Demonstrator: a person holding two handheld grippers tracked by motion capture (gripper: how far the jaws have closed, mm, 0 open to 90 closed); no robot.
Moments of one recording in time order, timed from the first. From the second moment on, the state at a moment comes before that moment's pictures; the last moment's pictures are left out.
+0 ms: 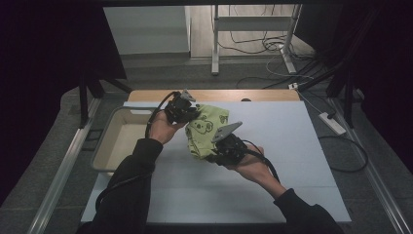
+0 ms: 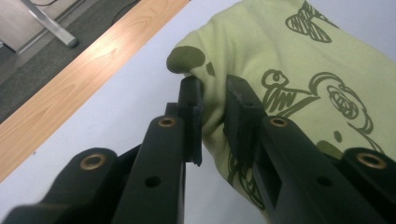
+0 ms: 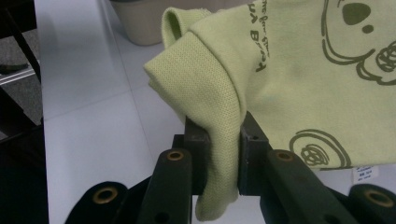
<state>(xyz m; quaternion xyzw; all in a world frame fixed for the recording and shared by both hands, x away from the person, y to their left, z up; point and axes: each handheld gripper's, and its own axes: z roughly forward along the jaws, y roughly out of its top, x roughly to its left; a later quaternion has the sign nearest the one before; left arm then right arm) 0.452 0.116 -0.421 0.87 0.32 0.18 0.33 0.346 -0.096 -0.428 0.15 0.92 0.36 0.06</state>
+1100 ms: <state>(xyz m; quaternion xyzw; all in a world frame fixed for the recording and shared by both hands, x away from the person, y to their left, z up) 0.441 0.176 -0.409 0.85 0.36 0.21 0.33 0.352 -0.041 -0.421 0.14 0.90 0.40 0.03</state>
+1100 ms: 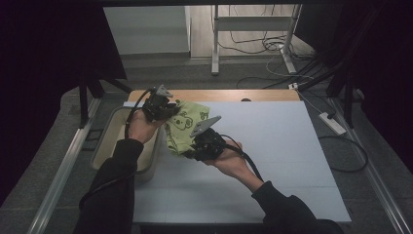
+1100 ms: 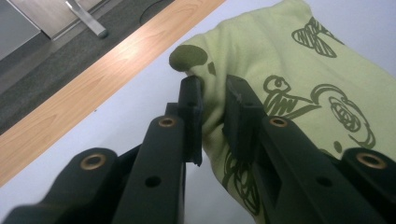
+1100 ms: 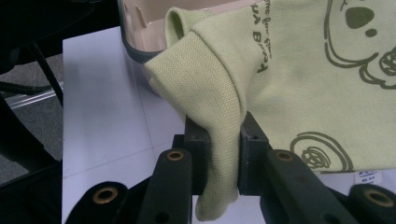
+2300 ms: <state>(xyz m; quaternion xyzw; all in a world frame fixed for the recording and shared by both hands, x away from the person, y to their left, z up) 0.428 0.240 -0.404 0.81 0.42 0.22 0.34 0.351 0.019 -0.419 0.11 0.90 0.42 0.03</state>
